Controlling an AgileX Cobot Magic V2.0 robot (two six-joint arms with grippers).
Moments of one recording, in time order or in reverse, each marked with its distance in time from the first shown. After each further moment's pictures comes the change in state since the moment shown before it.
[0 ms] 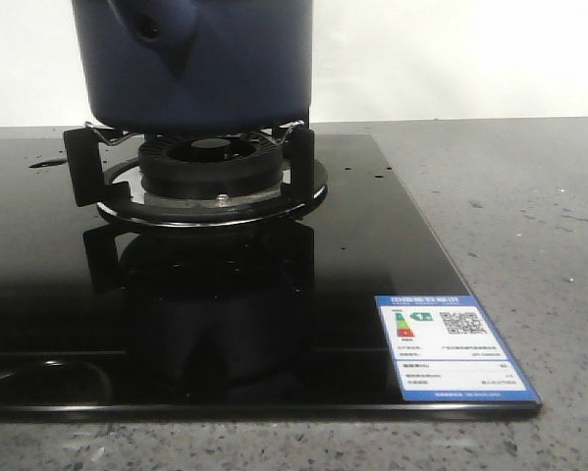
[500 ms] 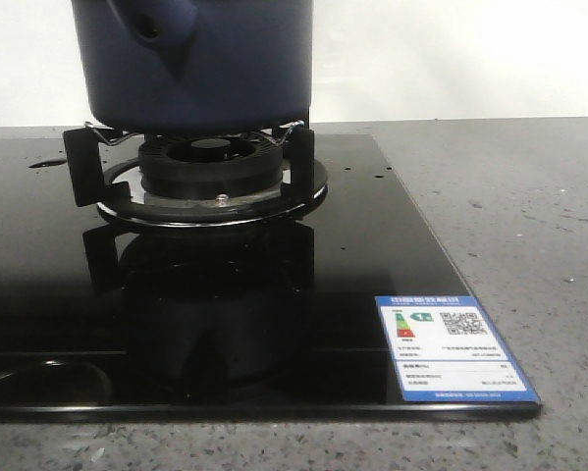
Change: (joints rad) left arm 0.000 0.000 0.000 0.000 -0.001 0.000; right arm 0.000 -0.002 0.000 -0.017 -0.148 0.001
